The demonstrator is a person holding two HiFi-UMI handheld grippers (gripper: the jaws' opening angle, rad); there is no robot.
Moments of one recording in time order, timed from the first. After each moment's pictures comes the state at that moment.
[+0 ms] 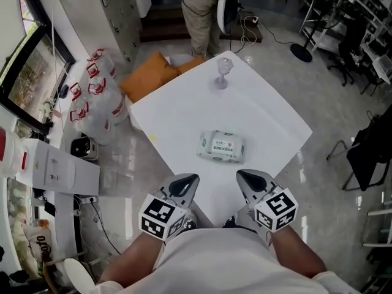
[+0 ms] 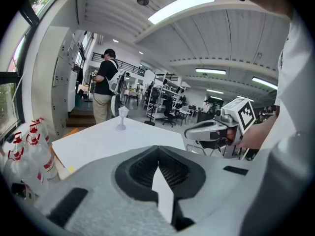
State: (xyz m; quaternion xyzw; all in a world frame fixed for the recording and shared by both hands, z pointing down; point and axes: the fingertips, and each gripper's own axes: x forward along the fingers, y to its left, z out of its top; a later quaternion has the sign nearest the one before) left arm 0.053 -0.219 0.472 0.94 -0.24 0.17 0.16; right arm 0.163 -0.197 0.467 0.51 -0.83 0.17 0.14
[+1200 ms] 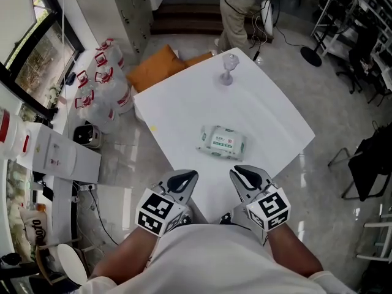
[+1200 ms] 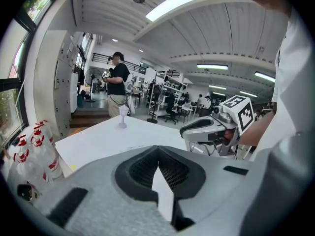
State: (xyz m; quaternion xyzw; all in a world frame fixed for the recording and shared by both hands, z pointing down) left arm 0.060 -0.207 0.474 0.94 -0.26 0.19 0.15; right arm 0.158 -0.196 0.472 0.47 -0.86 0.11 0.18
